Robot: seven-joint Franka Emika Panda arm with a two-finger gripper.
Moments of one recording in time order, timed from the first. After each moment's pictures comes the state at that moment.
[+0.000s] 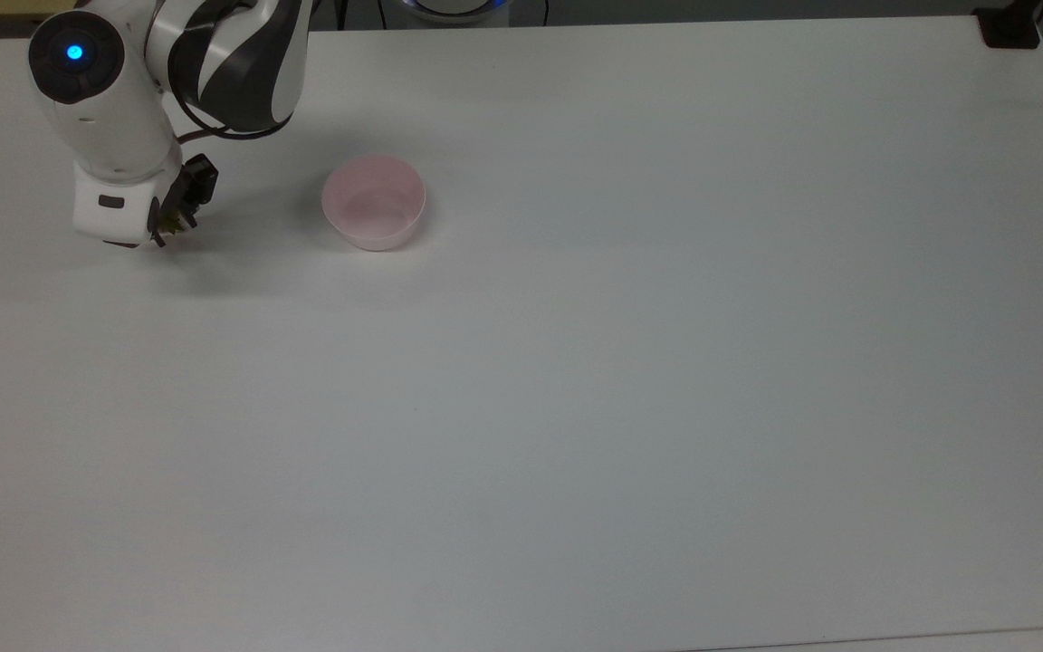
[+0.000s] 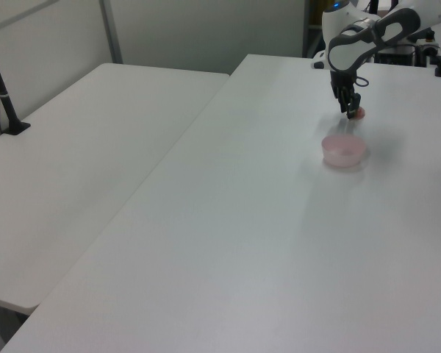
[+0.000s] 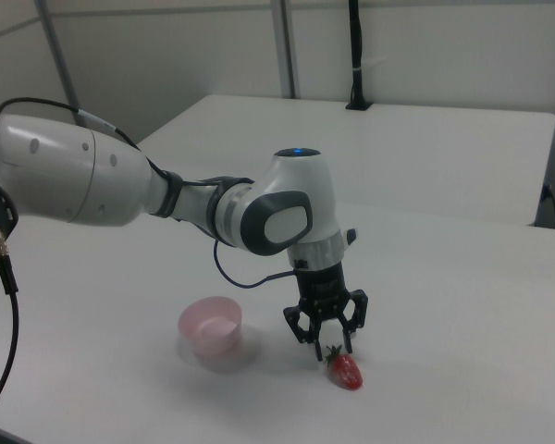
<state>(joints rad) 0.01 0.46 -0.44 -1.78 -0.05 2.13 -1.12</state>
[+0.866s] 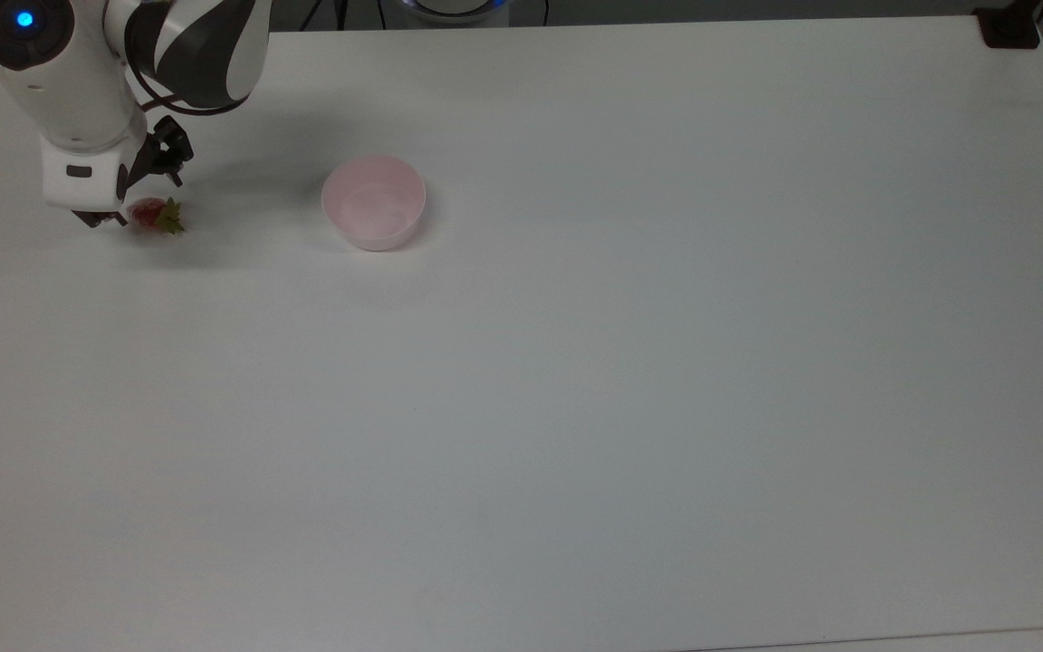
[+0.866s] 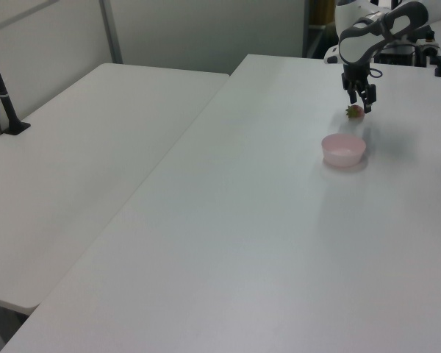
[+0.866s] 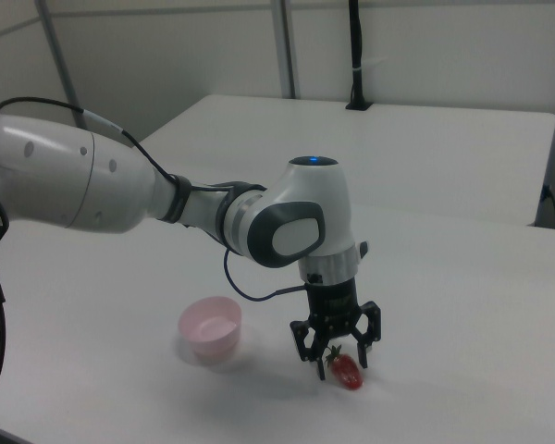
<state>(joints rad) -0.03 0.43 -0.47 -1.82 -0.05 2.12 -1.26</state>
